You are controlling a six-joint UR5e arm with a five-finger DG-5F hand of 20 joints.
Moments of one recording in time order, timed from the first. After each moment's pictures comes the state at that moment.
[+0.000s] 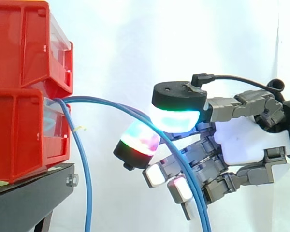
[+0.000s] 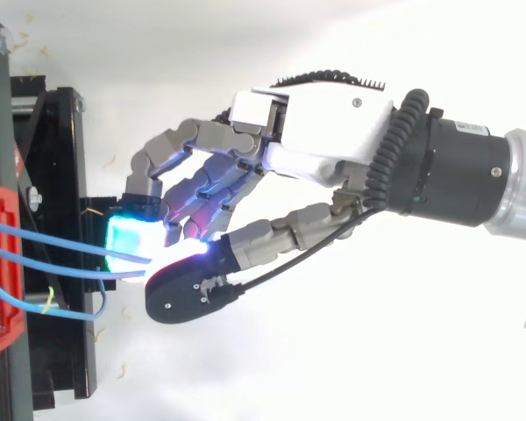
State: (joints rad) arm 0.16 -2.31 -1.11 -3.00 -1.24 0.03
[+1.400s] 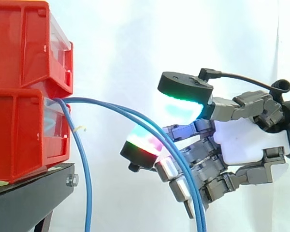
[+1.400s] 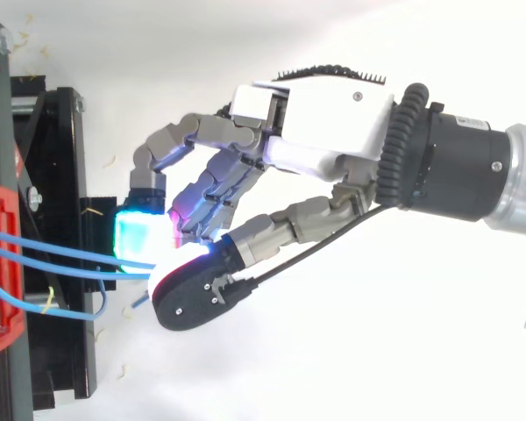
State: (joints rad) arm 0.16 -2.31 -1.11 -3.00 -1.24 0.03
